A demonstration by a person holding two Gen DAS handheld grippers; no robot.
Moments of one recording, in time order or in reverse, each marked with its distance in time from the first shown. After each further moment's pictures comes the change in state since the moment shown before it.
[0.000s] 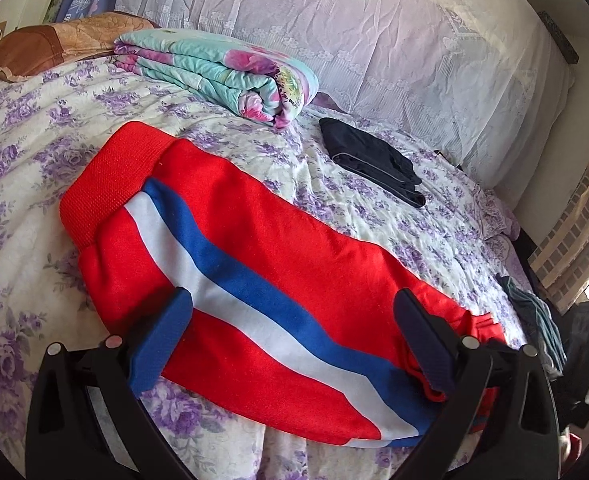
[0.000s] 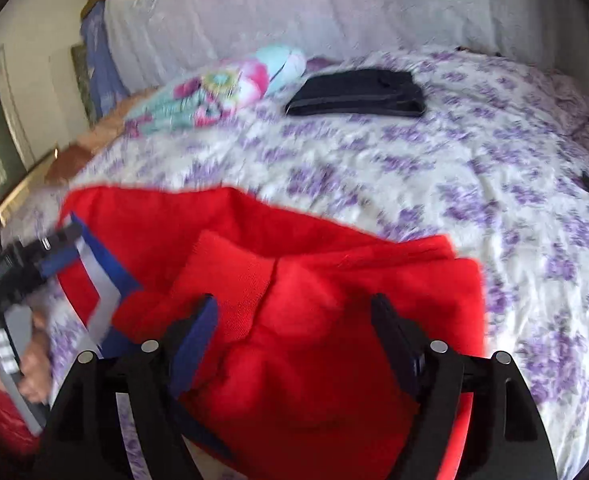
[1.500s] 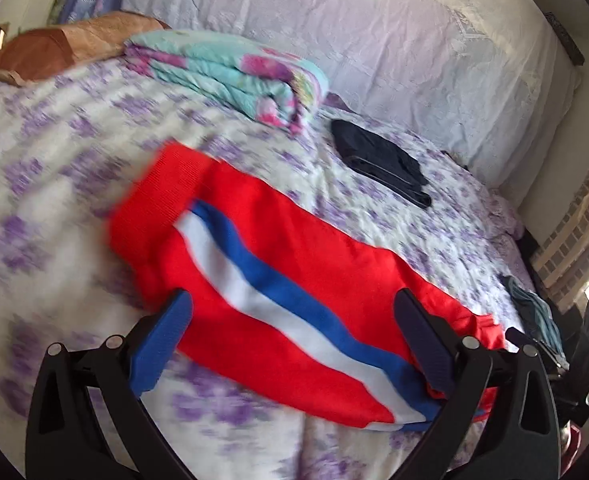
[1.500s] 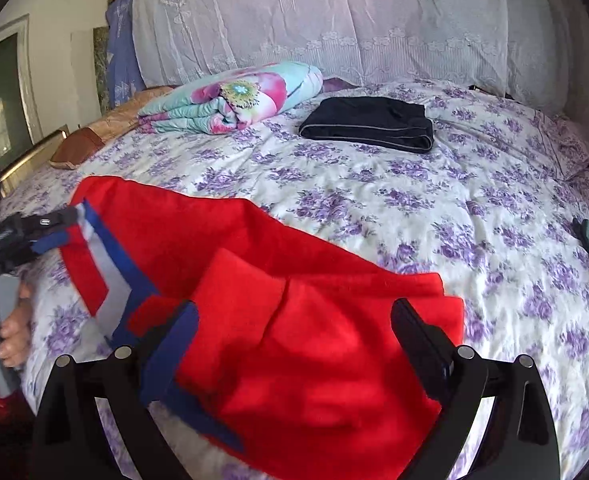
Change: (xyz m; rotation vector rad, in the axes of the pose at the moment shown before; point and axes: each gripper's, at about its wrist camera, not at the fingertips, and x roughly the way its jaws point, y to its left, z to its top) left arm -0.025 0.023 0.020 0.002 0.019 0.031; right arm 0.001 0.017 0.009 -0.133 -0.003 -0.039
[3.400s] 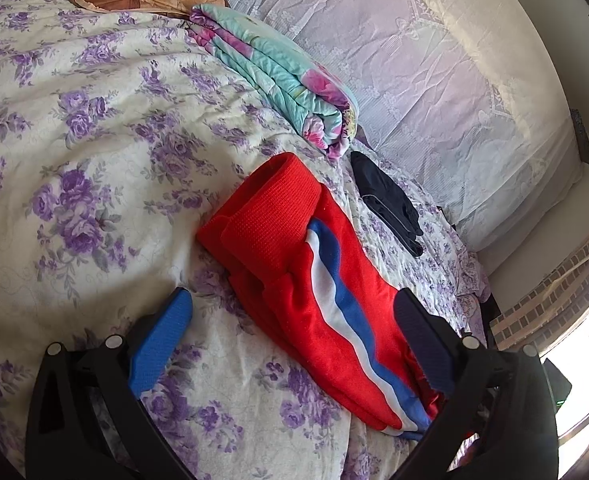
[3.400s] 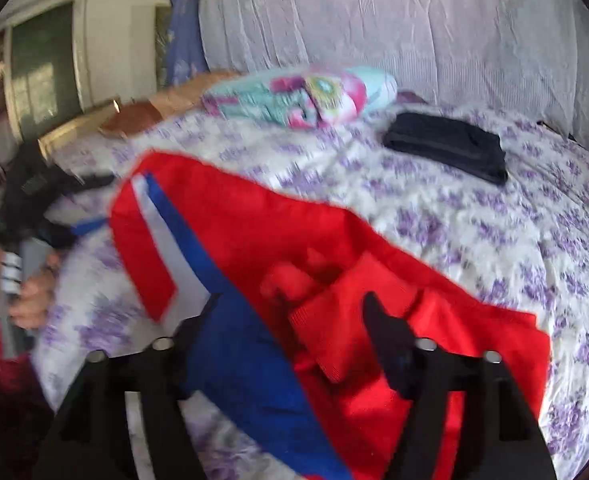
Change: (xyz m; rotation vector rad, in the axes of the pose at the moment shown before) left arm -0.008 0.084 -0.001 -0.281 -0.018 -0.147; right arm -0.006 0.062 0.005 -0.146 -0.045 0.174
